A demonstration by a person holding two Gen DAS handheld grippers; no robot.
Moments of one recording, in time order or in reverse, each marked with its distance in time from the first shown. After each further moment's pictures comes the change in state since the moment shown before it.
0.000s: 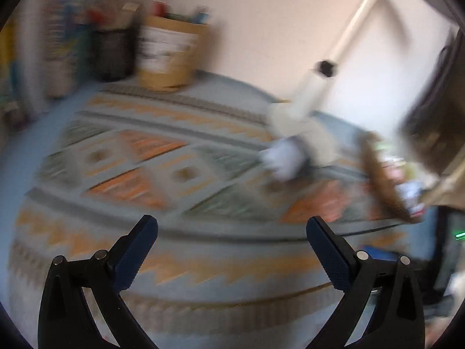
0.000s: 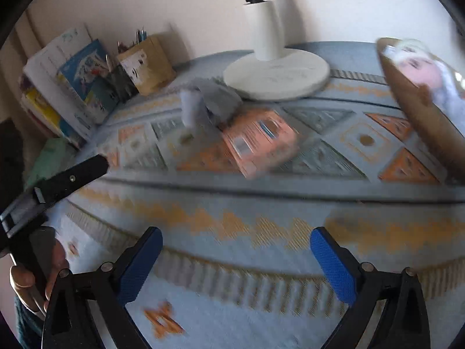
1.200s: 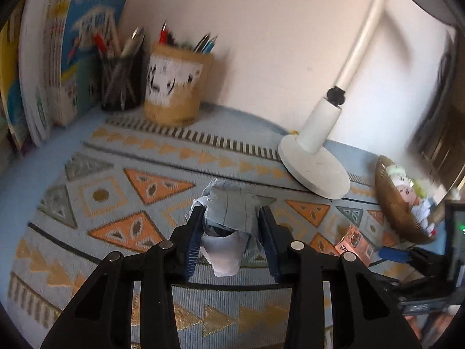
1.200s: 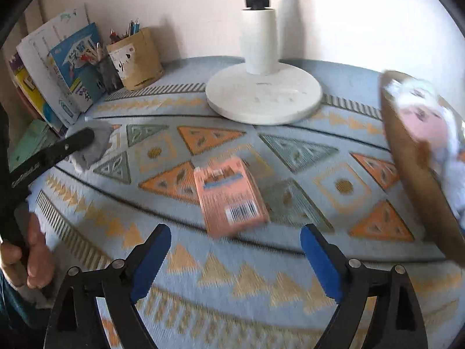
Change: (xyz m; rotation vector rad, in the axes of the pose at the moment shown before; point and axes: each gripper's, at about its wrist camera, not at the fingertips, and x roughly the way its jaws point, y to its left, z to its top) left arm 0.014 0.012 -0.001 -0.013 -0.160 0.084; right arm 0.023 -0.020 0.030 -0.182 0.031 -0.123
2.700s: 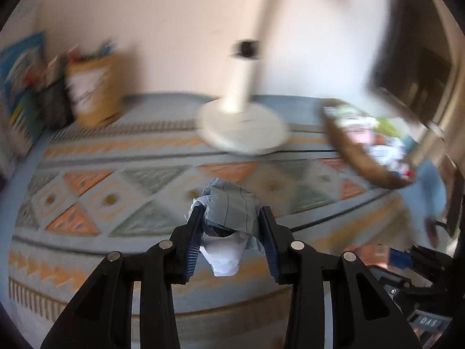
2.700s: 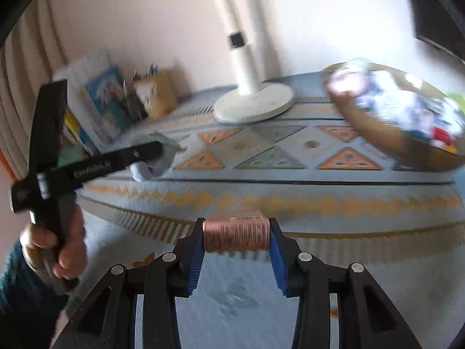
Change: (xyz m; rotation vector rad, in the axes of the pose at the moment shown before) left arm -0.017 -0.111 -0.026 0.289 0.114 -0.083; right arm -0.120 -0.042 -0.096 0.140 -0.244 0.089
